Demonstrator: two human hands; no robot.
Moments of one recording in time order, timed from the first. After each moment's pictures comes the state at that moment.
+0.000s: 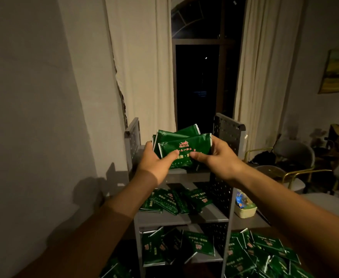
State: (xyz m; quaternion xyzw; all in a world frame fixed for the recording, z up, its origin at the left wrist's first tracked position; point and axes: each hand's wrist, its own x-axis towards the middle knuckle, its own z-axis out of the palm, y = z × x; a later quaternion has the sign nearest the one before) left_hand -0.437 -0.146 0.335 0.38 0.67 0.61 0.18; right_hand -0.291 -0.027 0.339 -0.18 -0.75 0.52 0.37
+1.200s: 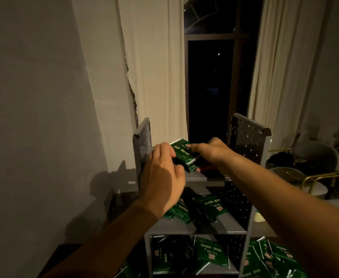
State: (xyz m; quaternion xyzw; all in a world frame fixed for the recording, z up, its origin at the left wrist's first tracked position) left_hand -0.446 -0.146 0.312 0.51 0.72 0.44 -0.16; right_hand -0.364 -0.009 0.358 -0.39 -0.70 0.54 0.27
